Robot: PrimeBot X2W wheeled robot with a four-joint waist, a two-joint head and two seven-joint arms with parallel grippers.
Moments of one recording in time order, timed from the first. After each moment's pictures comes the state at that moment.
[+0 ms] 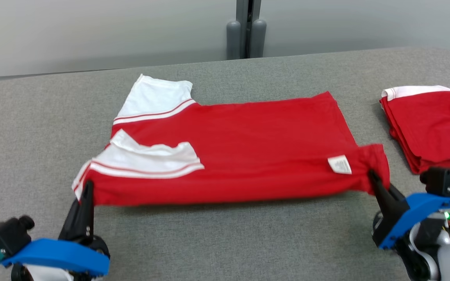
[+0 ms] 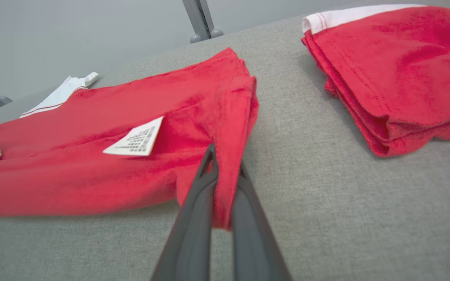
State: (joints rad) left arm 0.00 0.33 -0.19 -0.04 -0.90 0.04 -0.04; right arm -0.19 -0.06 -0.12 0.15 0.33 0.13 0.33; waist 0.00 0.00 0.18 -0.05
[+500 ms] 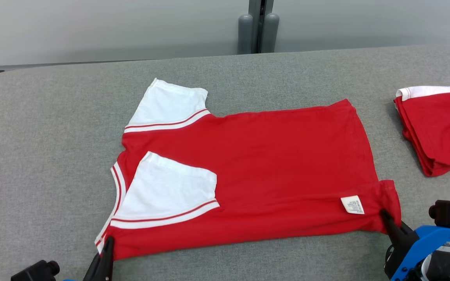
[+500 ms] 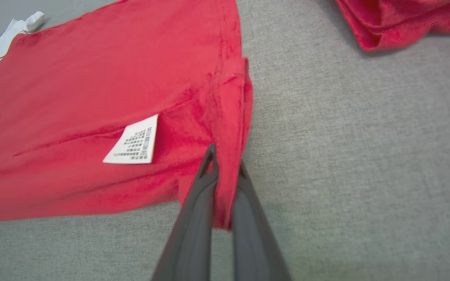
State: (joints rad) left arm 0.19 0.30 -0.23 -0.05 -0.94 0.10 0.02; right arm -0.03 -0.05 -0.18 0.08 0.31 0.13 0.44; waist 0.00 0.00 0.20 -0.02
